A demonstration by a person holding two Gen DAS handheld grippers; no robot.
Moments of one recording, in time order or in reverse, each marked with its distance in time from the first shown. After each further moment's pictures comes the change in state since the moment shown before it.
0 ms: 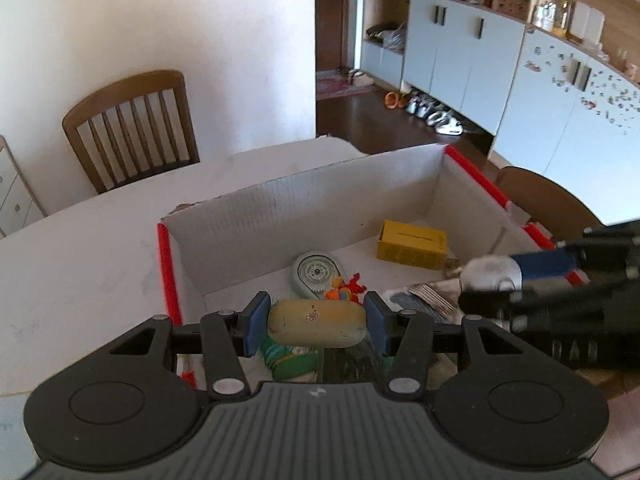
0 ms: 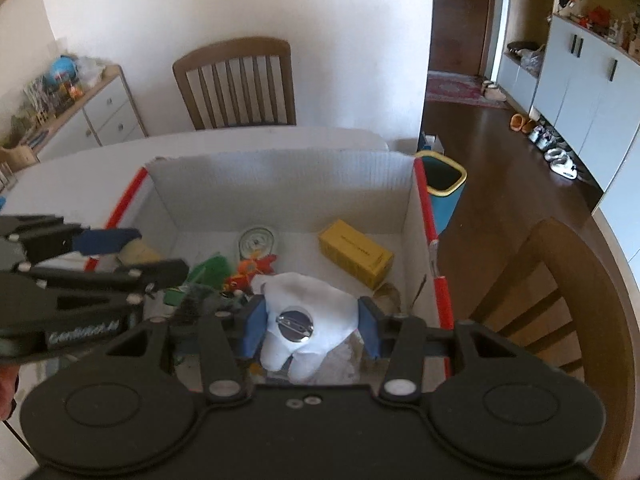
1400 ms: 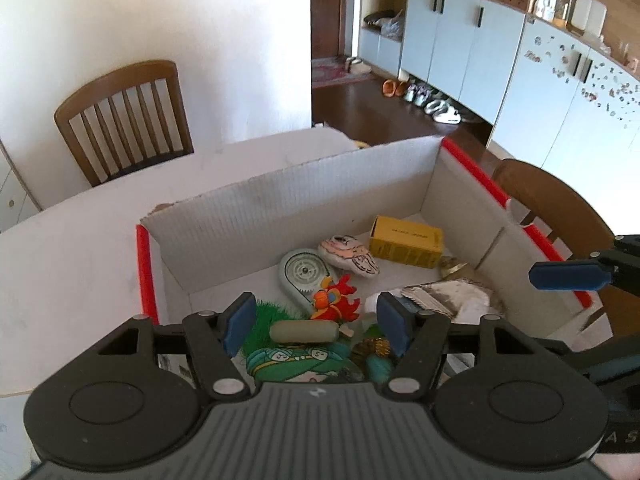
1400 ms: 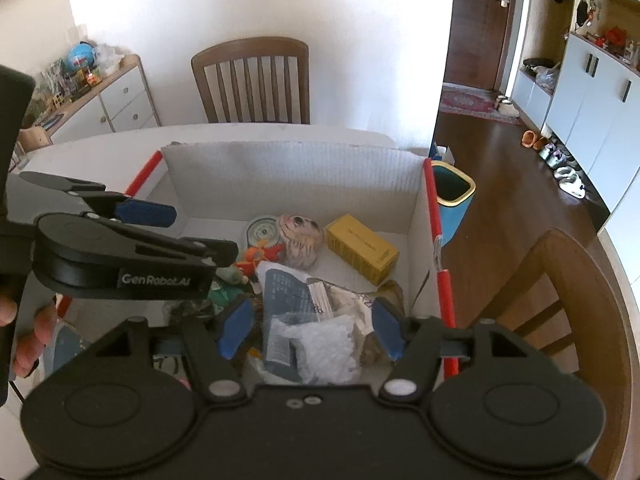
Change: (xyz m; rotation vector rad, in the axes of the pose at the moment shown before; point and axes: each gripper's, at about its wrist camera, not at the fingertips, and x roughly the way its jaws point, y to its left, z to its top) left arm -0.001 -0.010 0.007 0.003 0.026 -0.013; right arm -0.023 0.001 -0.010 -0.048 -0.041 0.016
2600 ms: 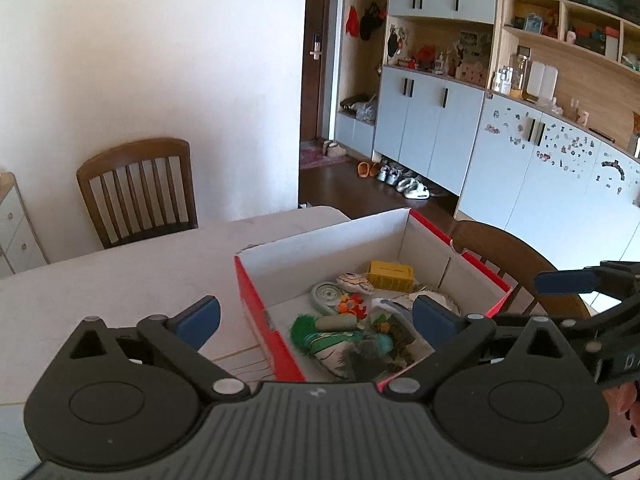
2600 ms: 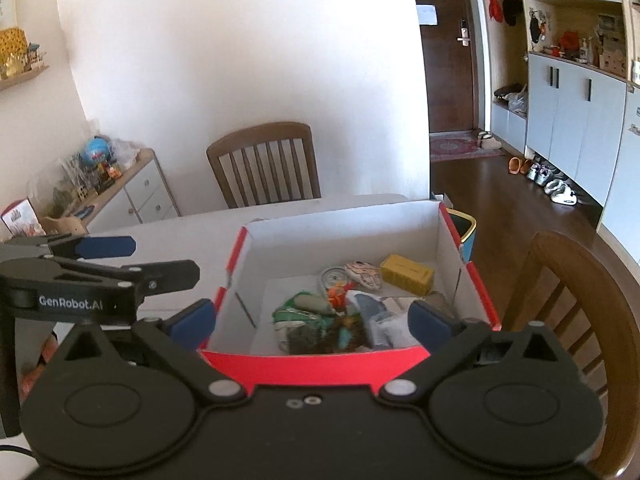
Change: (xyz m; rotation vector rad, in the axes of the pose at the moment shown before) left arm -0.149 0.060 -0.061 0.014 -0.266 -0.074; right arm -0.105 0.076 -0.038 0.182 -0.255 0.023
